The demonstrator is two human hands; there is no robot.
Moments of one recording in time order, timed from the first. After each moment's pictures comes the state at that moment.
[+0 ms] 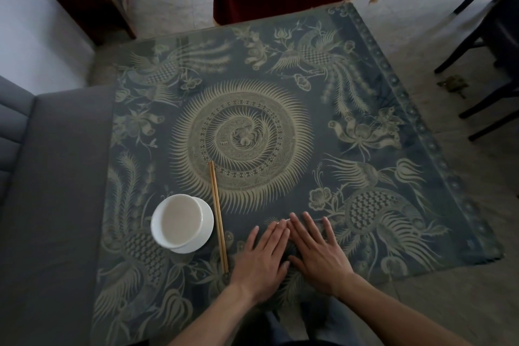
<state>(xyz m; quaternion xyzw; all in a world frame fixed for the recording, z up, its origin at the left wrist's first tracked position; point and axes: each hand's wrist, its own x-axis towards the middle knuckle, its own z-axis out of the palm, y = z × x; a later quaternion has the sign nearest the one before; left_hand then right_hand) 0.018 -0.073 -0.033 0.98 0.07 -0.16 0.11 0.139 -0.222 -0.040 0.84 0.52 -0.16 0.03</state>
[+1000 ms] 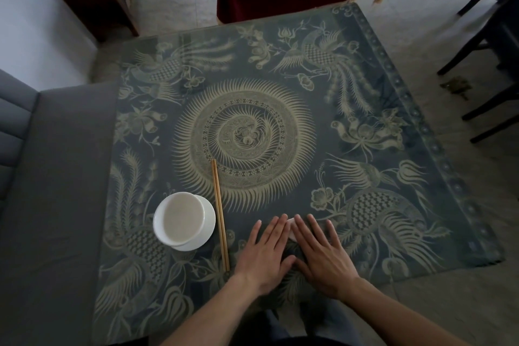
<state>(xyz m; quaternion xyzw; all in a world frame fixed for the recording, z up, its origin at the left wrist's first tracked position) 0.032 -0.072 -0.034 0.97 0.06 -0.20 0.10 0.138 -0.228 -0.032 0.84 0.51 -0.17 0.02</state>
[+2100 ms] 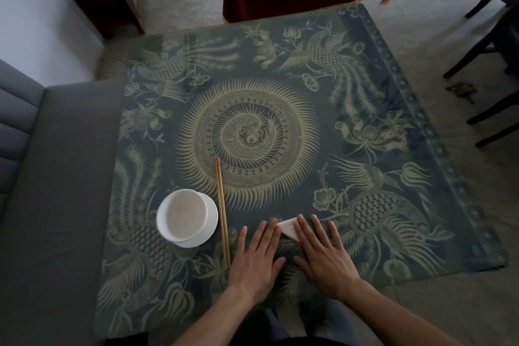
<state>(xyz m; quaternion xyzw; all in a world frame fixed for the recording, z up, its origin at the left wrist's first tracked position) 0.007 -0.073 -0.040 0.97 0.13 -0.21 0.08 0.137 -0.230 -0.037 0.84 0.51 -0.17 0.03</state>
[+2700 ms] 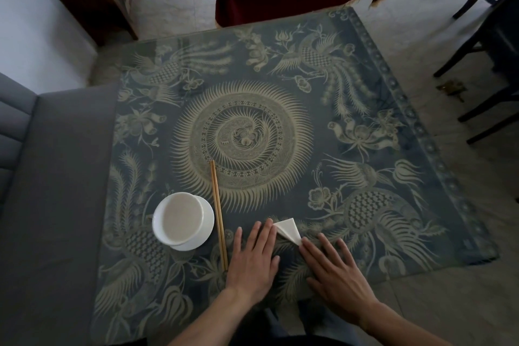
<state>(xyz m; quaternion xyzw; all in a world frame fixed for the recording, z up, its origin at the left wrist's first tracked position) 0.008 -0.075 -0.034 0.97 0.15 -0.18 0.10 0.123 -0.277 -0.030 0.83 0.55 -0.11 -0.01</state>
